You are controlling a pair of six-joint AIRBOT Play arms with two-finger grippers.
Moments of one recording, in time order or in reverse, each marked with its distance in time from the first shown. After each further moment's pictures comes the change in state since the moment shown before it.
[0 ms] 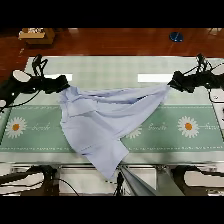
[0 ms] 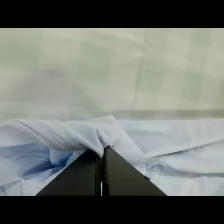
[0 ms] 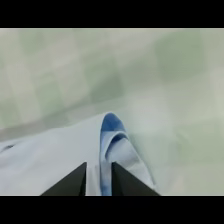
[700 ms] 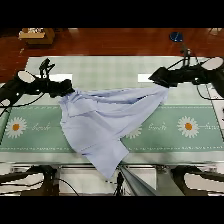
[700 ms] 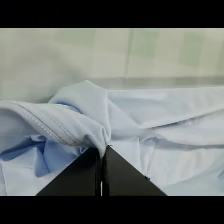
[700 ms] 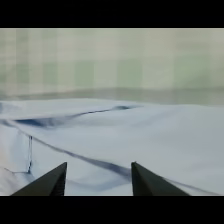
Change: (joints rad) left arm -0.021 -0.018 0.000 -0.007 -0.084 0.000; right arm 0.205 0.047 0.011 0.209 0.073 -0.161
